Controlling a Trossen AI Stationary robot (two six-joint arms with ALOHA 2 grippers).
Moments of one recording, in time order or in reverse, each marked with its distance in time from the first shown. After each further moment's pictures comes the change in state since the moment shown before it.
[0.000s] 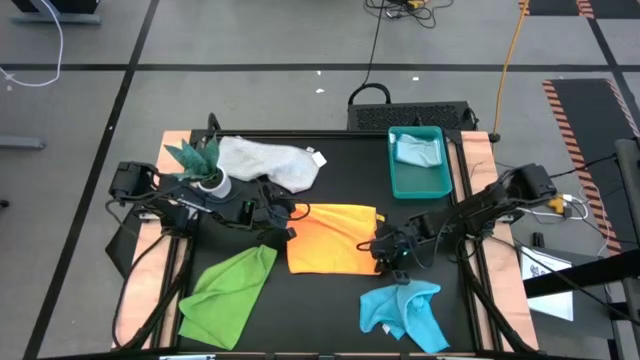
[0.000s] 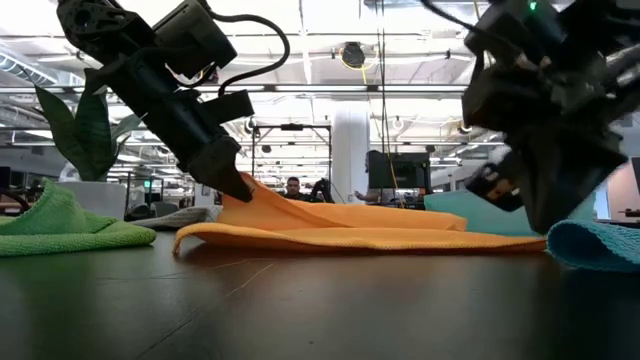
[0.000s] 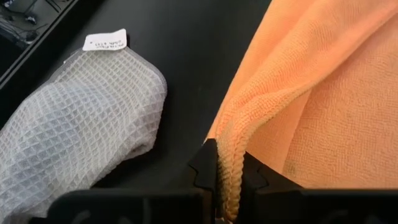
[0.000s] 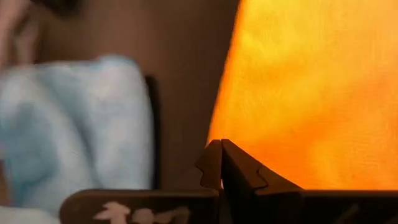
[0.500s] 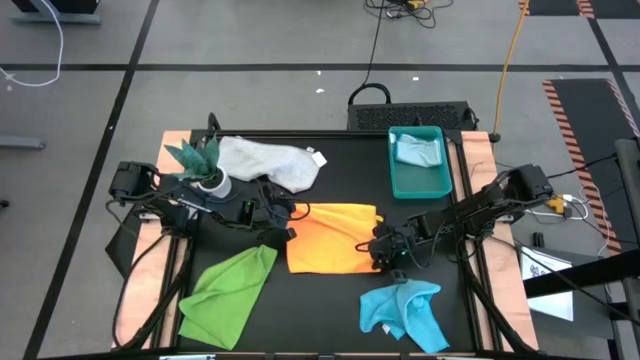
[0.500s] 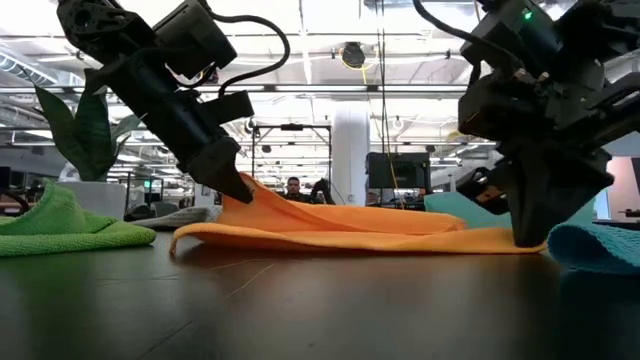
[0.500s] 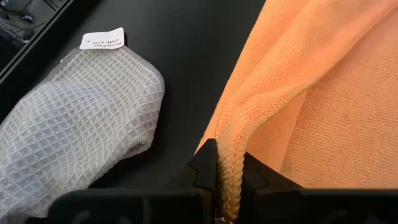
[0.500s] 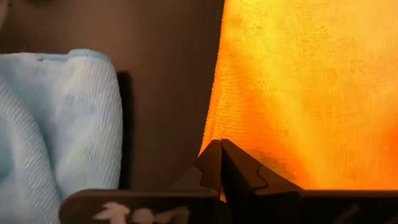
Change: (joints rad) left arm 0.000 0.000 0.000 -0.002 0.008 0.000; right arm -0.004 0.021 0.001 0.013 0.055 -0.071
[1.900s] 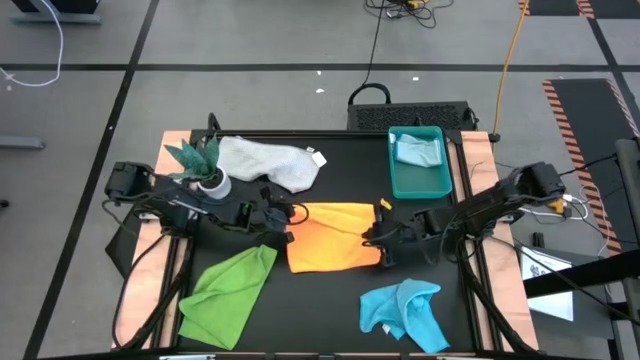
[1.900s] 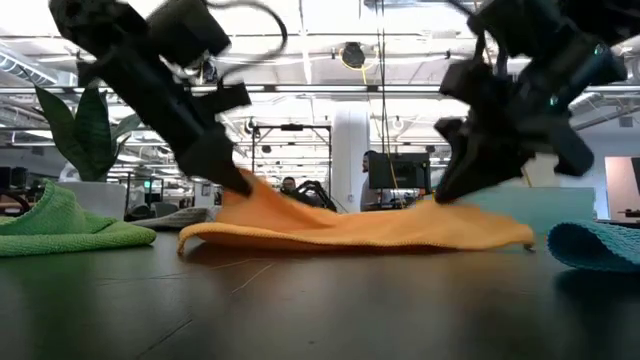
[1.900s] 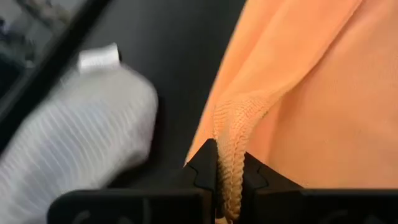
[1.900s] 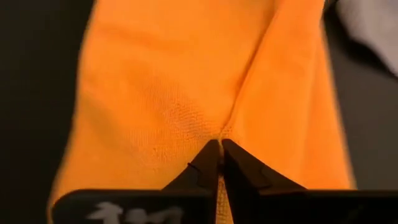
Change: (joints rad) left arm -0.036 -0.040 0.000 -0.002 -0.018 0.077; right arm -0.012 -0.116 -0.001 0.008 0.526 -0.289
